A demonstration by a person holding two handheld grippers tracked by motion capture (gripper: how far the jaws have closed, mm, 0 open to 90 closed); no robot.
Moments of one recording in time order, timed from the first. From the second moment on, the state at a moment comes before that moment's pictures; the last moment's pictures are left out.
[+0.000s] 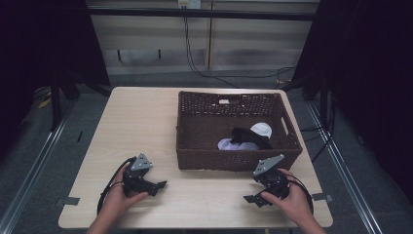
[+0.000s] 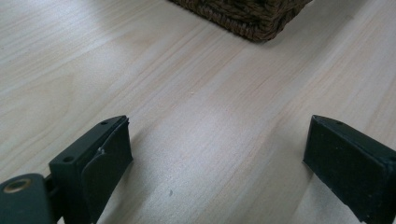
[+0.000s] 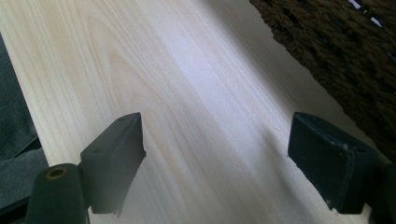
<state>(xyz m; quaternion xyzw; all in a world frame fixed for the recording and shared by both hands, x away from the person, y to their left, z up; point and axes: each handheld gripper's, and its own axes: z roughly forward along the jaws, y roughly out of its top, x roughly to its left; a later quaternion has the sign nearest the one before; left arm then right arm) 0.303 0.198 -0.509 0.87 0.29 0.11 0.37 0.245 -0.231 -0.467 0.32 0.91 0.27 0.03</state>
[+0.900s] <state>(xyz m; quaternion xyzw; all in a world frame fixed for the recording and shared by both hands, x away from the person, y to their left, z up) 0.303 0.198 -0.509 0.87 0.29 0.11 0.37 0.259 -0.226 -0.428 0.25 0.96 0.11 -0.03</state>
